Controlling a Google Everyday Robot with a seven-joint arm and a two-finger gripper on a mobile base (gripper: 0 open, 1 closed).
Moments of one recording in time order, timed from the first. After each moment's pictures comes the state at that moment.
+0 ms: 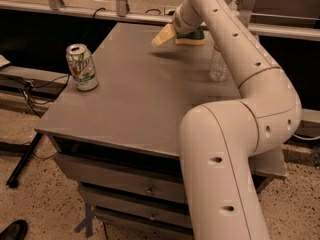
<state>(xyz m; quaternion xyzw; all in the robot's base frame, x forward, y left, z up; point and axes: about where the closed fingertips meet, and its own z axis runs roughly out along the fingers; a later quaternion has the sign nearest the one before) 0.890 -0.085 0.861 -0.28 0.89 0.05 0.36</state>
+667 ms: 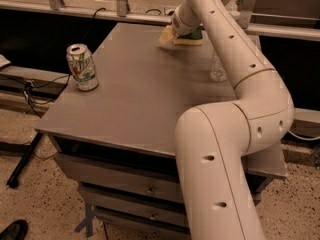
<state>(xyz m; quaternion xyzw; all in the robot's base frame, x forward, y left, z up) 0.893 -0.079 0.854 -0.28 0.89 0.05 0.35</state>
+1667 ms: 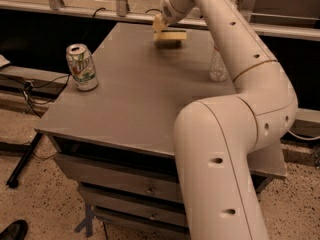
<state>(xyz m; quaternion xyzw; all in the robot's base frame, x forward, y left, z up) 0.865 -0.030 0.909 -0.39 0.84 0.07 0.37</state>
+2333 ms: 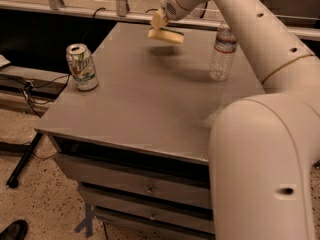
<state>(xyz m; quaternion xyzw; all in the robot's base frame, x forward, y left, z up) 0.819 -0.017 0.940 -0.44 0.80 0.09 0.40</state>
